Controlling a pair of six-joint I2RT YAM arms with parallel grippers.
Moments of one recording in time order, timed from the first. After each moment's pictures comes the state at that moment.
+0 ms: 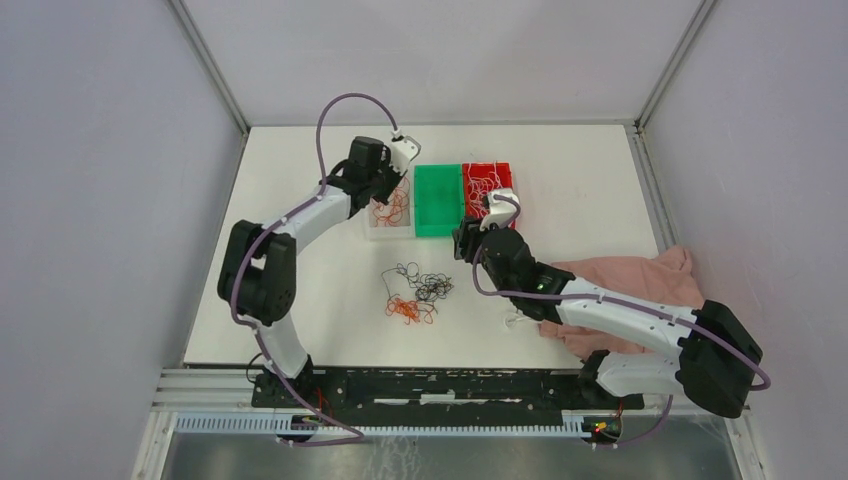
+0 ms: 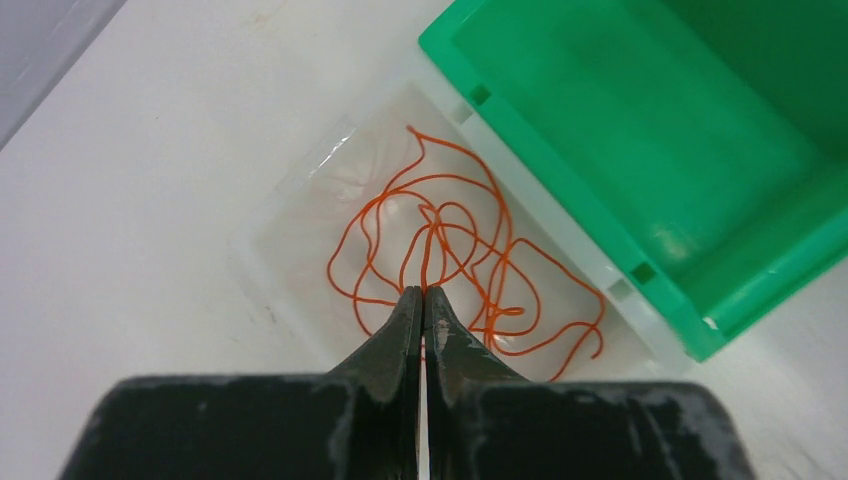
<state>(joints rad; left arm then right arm) -0.39 1.78 1.30 -0.18 0.09 0.39 0.93 1.22 0.72 0.20 0.58 0.42</state>
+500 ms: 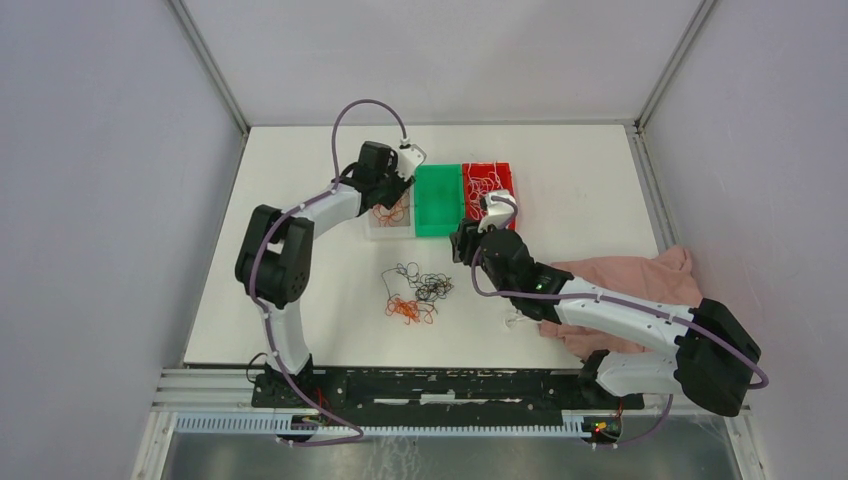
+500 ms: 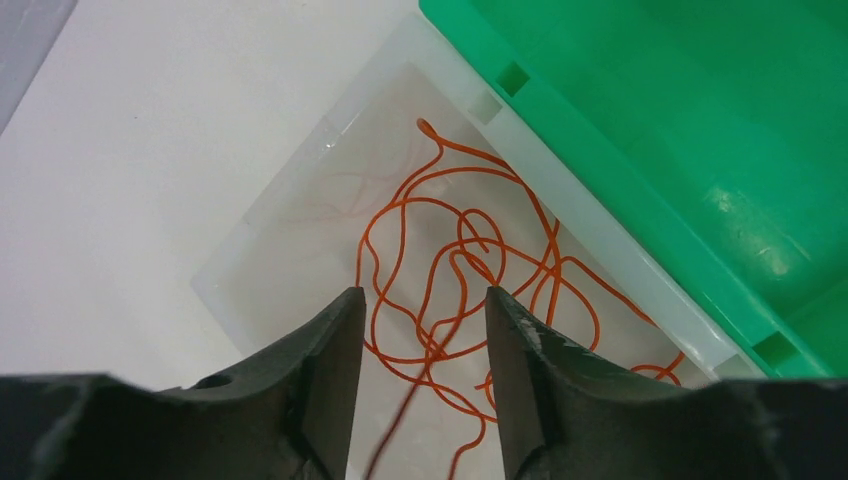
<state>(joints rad) -0.39 1.93 1.31 -0.09 0.01 0.48 0.93 1.24 0.71 0.20 0.55 0.44</state>
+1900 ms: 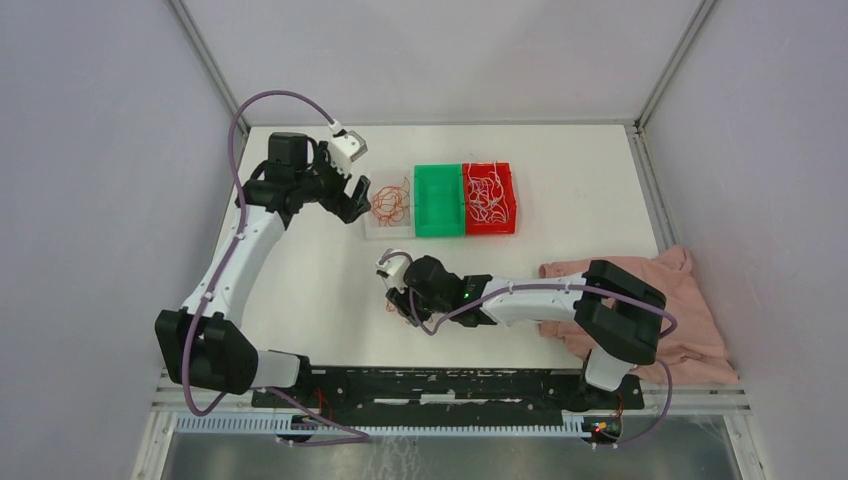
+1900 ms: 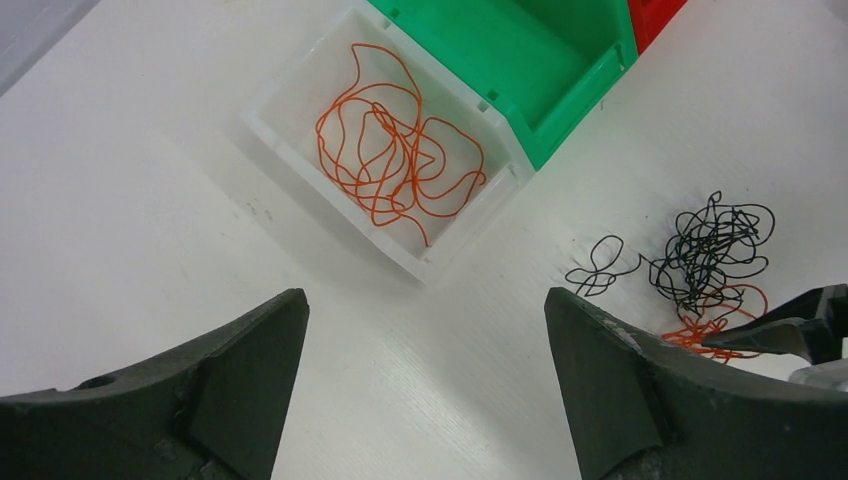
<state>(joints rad) -0.16 1.36 1.27 -0.61 0.47 0.46 1.15 1.68 0.93 0.04 0.05 0.13</state>
